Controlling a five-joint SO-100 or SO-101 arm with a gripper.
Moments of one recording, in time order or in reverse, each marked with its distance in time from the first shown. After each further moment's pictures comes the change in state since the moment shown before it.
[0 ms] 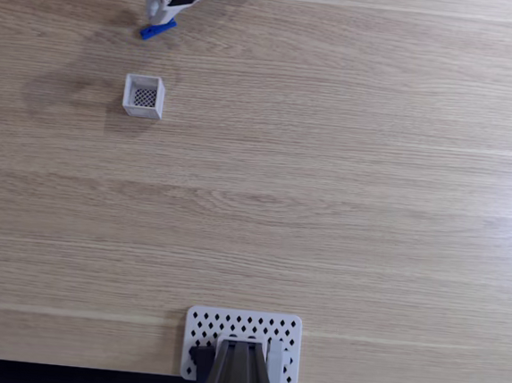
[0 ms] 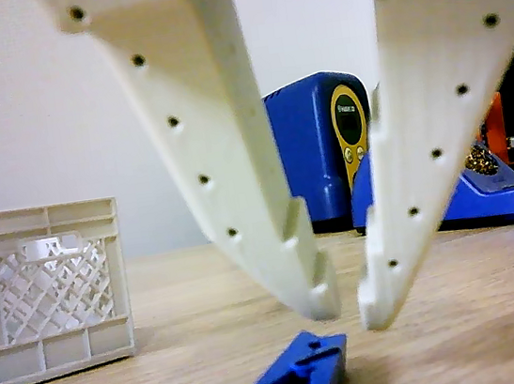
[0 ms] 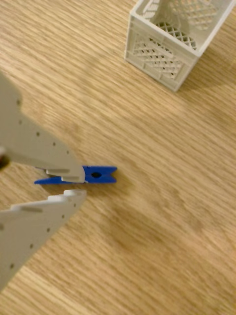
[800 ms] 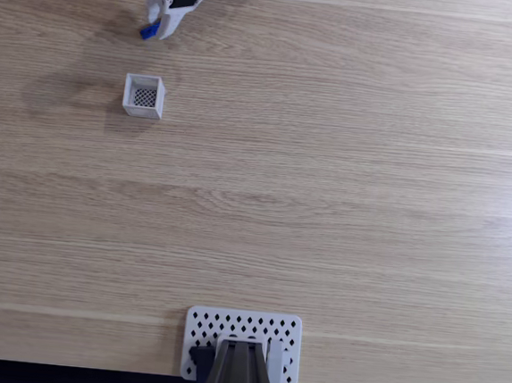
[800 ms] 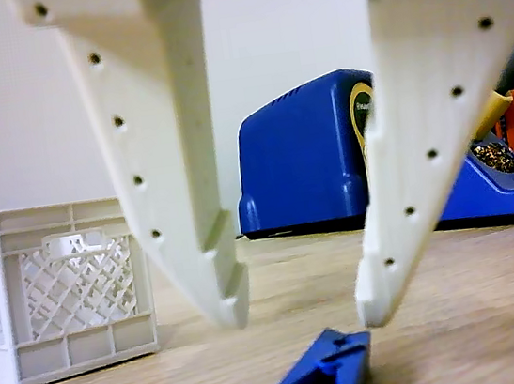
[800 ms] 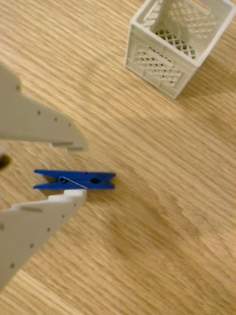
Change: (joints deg) arm -0.2 0.0 0.0 -0.5 -0.3
